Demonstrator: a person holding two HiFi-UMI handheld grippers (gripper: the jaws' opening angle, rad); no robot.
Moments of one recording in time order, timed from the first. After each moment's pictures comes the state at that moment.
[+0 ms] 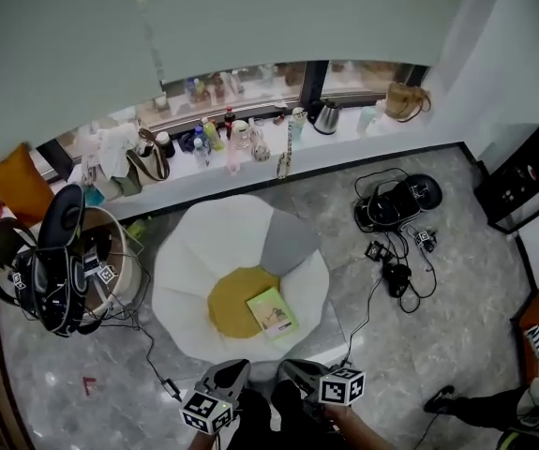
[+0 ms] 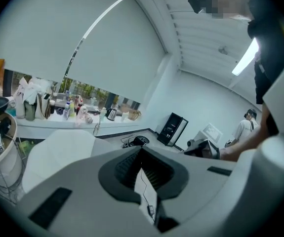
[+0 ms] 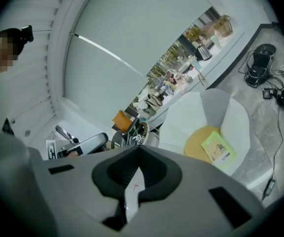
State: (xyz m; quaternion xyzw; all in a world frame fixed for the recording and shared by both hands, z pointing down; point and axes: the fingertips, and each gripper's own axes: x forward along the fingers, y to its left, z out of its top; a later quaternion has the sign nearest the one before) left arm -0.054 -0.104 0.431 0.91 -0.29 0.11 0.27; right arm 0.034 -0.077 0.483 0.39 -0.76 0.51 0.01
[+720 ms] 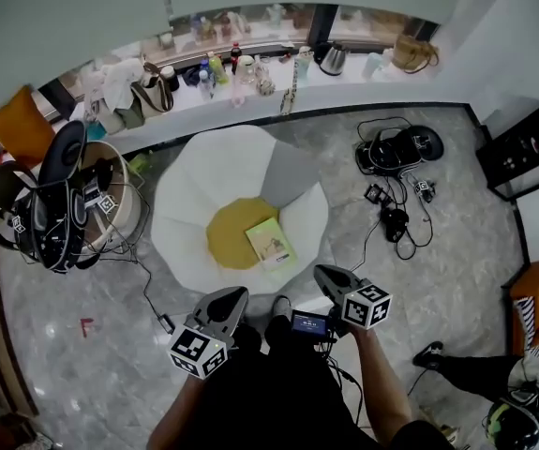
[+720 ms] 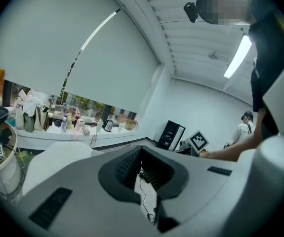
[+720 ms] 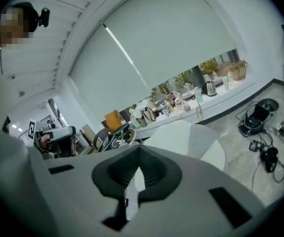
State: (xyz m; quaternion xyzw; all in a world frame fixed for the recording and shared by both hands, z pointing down) left arm -0.064 -0.070 0.368 0.93 -0.29 0.06 0.22; right arm 0.109 -0.083 0.456 0.46 -0.81 0.35 0.08
